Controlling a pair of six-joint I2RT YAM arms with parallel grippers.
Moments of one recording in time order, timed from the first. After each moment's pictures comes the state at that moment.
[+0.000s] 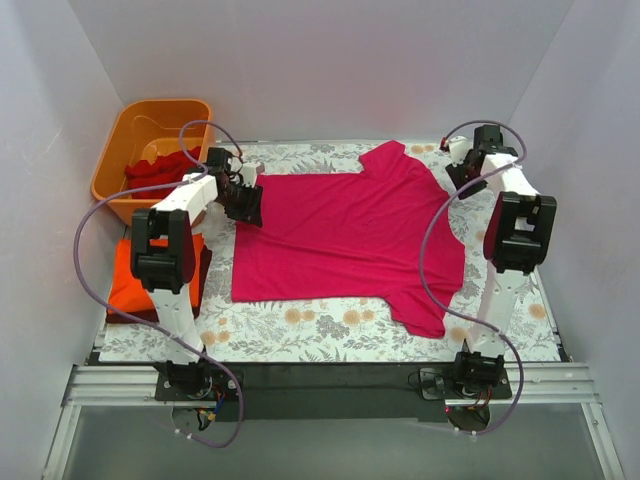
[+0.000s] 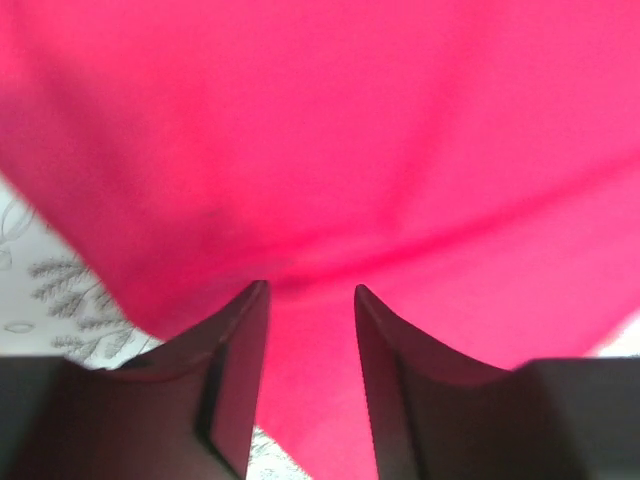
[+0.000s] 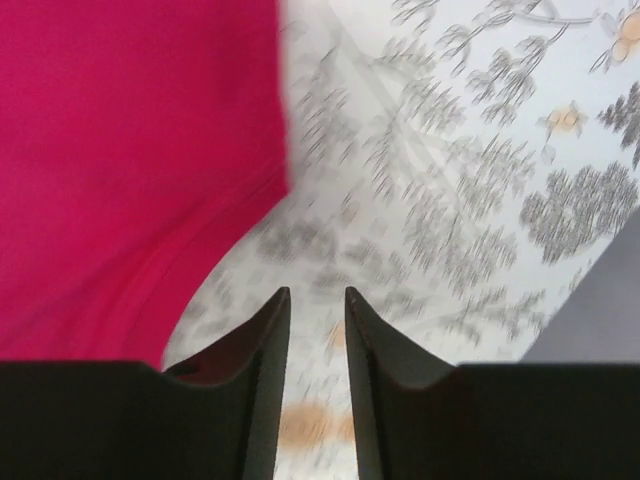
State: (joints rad) left arm -0.11 2.05 1.55 -0.71 0.41 0.20; right arm -0.10 2.24 1.87 -0.69 -0.10 -0.61
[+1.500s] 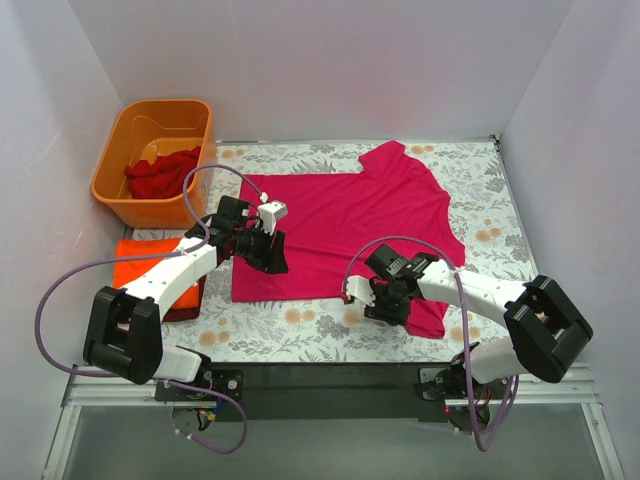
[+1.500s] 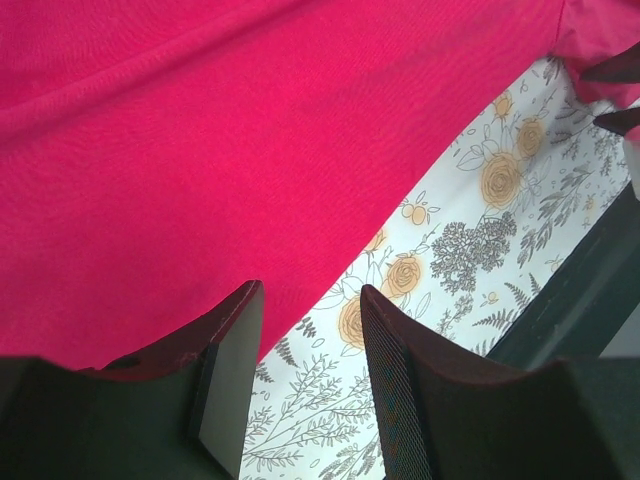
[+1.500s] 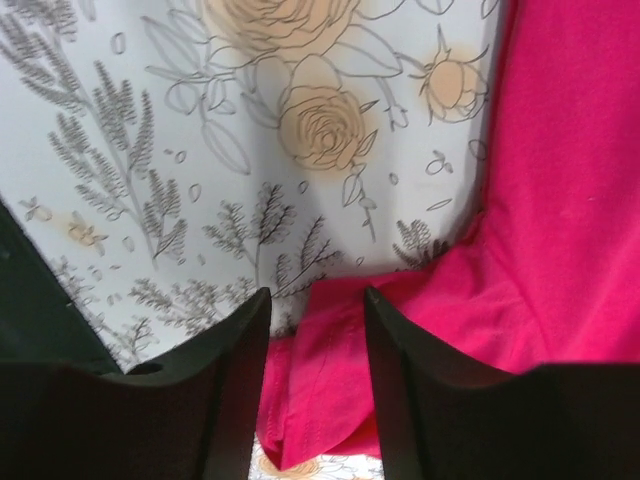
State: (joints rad) left arm -0.35 1.39 0.89 -0.46 0.54 0.04; right arm 0.80 1.38 0.75 -0.76 -0.18 -0.66
